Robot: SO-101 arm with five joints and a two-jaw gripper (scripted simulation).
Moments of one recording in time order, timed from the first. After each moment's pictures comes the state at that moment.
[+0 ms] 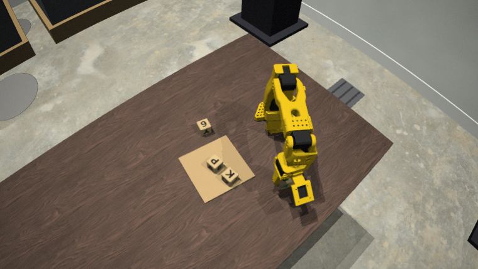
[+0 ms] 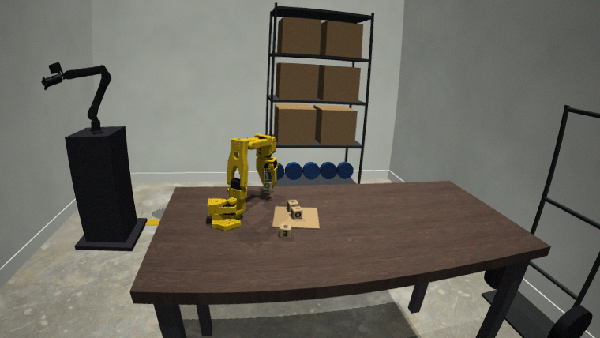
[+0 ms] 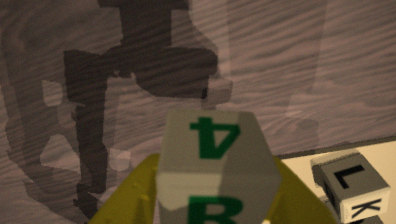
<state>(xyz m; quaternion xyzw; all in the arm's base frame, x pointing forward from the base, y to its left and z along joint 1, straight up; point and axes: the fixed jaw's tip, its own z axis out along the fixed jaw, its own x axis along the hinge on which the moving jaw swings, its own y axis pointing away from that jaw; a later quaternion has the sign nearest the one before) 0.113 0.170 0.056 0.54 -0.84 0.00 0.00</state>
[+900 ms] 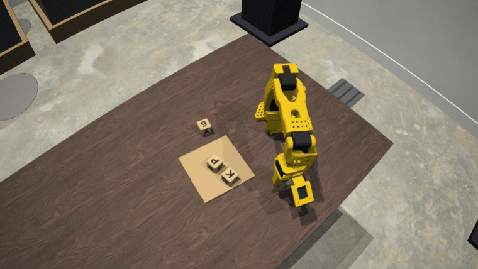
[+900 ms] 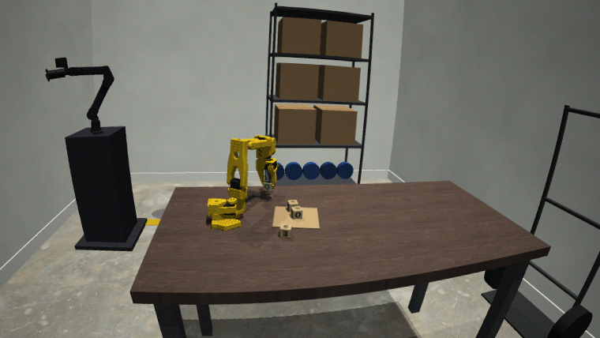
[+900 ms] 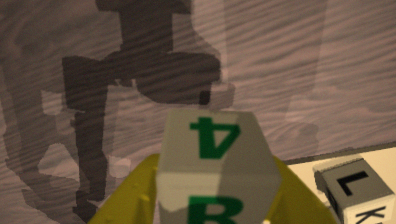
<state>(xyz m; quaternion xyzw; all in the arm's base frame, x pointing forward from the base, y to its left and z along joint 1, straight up) 0.113 0.171 0.052 0.54 -0.84 0.00 0.00</state>
